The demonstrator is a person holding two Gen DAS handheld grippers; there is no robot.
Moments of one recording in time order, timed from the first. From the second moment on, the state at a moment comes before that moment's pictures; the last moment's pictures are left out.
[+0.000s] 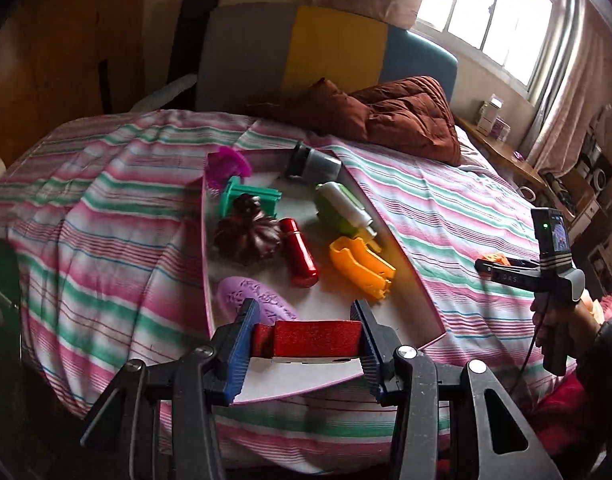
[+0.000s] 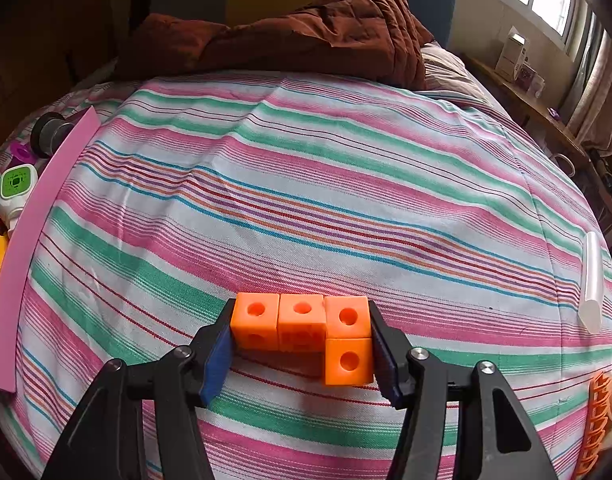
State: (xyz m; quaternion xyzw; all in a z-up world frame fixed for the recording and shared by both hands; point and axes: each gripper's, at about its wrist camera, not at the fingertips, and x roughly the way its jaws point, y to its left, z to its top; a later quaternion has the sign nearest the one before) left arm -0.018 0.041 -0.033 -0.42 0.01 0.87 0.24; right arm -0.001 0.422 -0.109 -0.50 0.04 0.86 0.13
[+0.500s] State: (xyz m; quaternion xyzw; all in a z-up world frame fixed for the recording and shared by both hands) left arm -0.052 0.095 -0.068 -0.46 0.02 0.85 0.27; right arm -0.003 0.421 -0.108 -0.50 0.04 0.86 0.12
